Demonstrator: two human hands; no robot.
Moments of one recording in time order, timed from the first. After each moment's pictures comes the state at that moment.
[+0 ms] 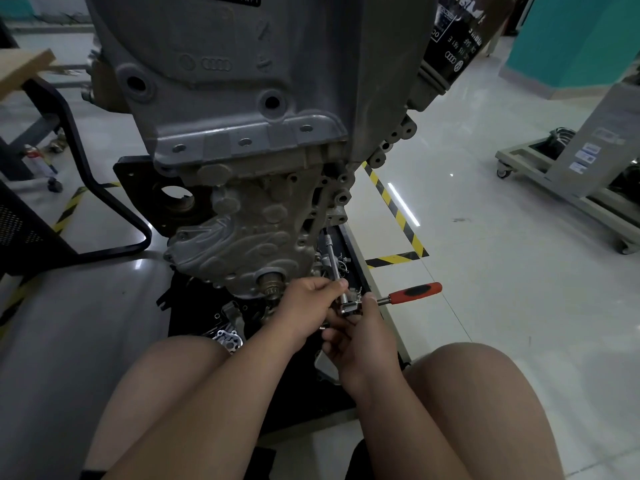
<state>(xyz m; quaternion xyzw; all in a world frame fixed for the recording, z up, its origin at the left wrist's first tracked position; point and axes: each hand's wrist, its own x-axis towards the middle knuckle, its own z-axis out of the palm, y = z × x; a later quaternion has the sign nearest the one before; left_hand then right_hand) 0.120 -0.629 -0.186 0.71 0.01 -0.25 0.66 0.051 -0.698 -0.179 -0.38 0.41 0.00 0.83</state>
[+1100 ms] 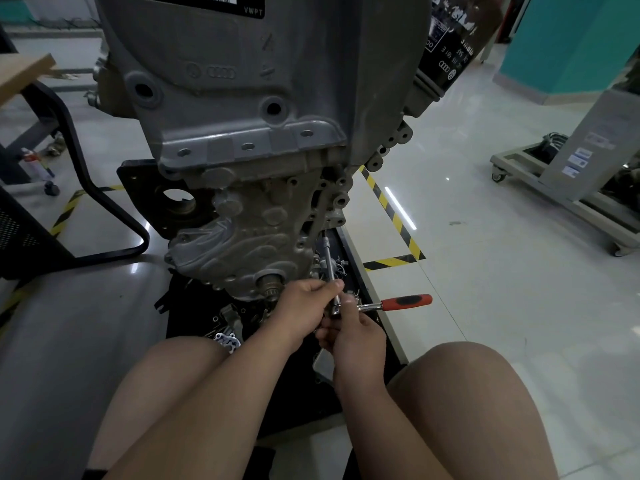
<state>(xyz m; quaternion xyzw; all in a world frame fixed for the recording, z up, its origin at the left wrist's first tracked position) 0.120 -0.627 -0.187 0.71 0.01 -0.26 0.66 0.049 -0.683 -0.191 -0.52 0.37 -0.12 0.76</state>
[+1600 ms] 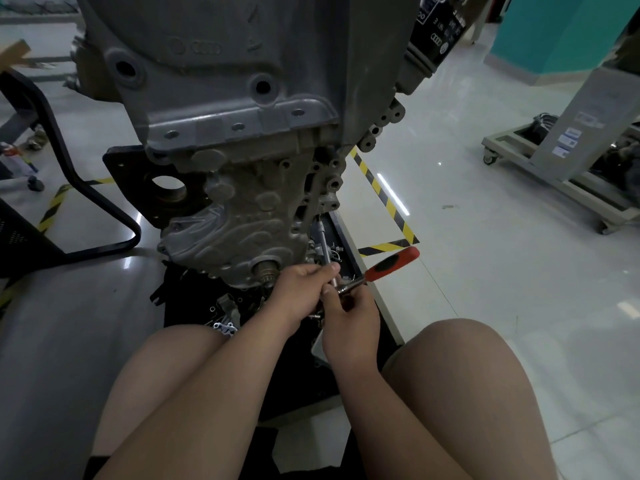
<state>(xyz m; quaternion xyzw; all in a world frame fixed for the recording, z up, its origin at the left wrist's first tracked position) 0.123 -0.626 -0.185 0.72 0.01 -0.25 0.65 0.046 -0.680 -0.194 -0.71 0.32 -0.17 0.61</state>
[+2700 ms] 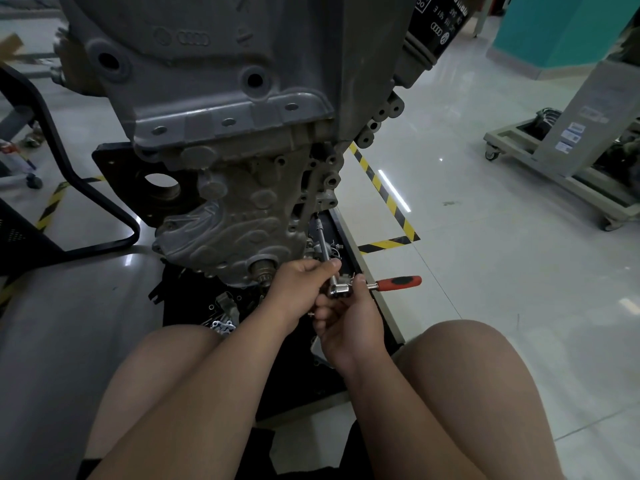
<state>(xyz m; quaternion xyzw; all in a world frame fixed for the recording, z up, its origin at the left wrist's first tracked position) 0.122 -0.628 -0.188 0.66 0.00 -0.28 0.70 0.055 -0.693 -0.187 -0.32 0.34 -0.03 0.88</state>
